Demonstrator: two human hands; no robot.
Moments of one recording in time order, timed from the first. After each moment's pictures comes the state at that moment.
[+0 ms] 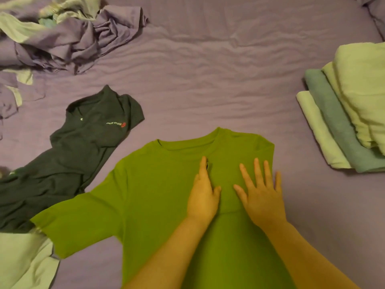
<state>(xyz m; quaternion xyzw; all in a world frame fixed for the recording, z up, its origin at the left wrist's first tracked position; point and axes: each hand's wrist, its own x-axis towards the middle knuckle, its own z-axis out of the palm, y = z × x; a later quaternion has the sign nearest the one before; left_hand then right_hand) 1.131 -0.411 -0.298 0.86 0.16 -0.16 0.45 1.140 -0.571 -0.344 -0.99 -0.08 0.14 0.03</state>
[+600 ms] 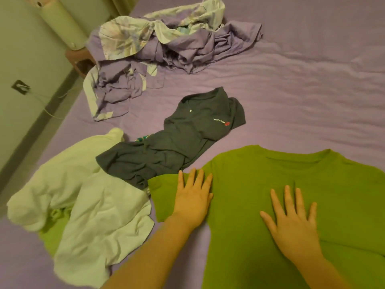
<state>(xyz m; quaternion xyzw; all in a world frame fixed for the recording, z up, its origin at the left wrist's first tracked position) 1.048 -0.180 -0.279 0.97 0.09 -0.20 -0.04 1.092 -0.424 -0.327 -0.97 -0.17 0.16 0.04</state>
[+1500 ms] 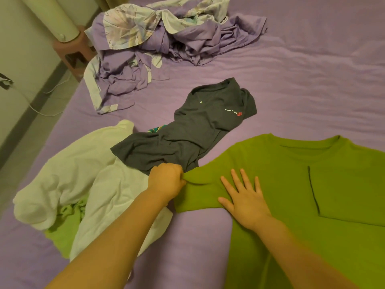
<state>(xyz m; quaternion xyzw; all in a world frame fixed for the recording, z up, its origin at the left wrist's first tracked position) 1.025 -0.071 -0.247 0.97 0.14 -0.20 0.04 1.060 -0.291 -0.320 -0.92 -0.31 0.22 0.04</state>
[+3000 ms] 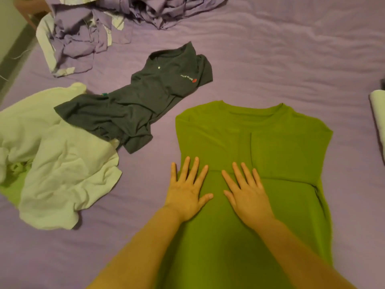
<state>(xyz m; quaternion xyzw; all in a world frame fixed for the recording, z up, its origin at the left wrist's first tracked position) 0.966 -0.283 -0.324 0.99 0.02 -0.14 0.02 1.033 -0.474 -0.334 -0.93 -0.34 0.13 -0.01</state>
